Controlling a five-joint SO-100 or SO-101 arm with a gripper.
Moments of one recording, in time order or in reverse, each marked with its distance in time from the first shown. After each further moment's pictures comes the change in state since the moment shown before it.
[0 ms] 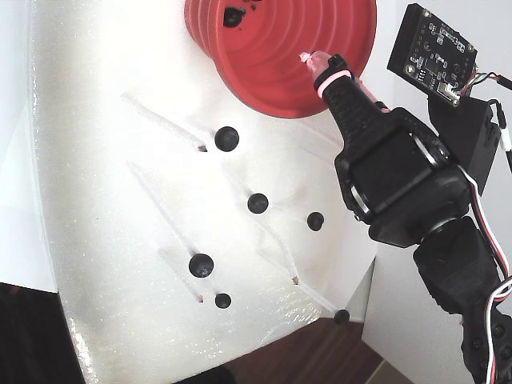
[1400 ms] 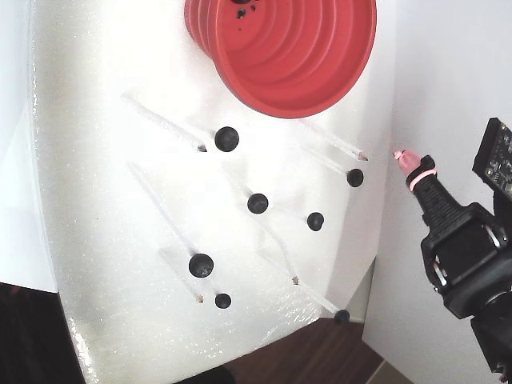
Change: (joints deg) arm 14.8 15.6 7.3 9.8 -0.7
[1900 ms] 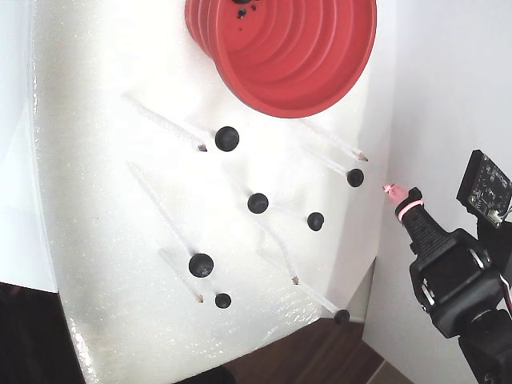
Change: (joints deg) arm 4.4 1.0 3.1 0.0 1.0
